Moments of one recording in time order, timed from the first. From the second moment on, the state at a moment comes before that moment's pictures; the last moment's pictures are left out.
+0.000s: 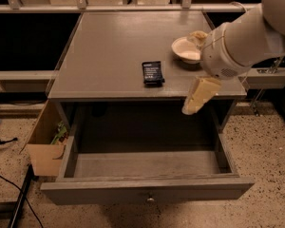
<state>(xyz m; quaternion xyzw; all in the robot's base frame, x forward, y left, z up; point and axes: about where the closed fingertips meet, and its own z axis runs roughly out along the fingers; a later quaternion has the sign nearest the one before) 0.528 -0.110 0.933 -0.66 0.67 -0.03 0.34</state>
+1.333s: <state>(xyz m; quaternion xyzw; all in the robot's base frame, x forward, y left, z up) 0.622 -0.041 0.887 -0.67 0.63 -0.05 0.39</state>
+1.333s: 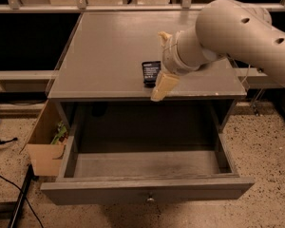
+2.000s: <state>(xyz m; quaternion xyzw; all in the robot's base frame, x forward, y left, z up) 0.640 -0.040 0.891 -0.66 0.62 -0.07 0.41</state>
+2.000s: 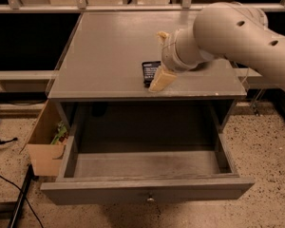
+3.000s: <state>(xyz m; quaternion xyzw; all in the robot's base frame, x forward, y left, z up) 0.647 -0.039 0.877 -0.67 0.63 -0.08 0.40</state>
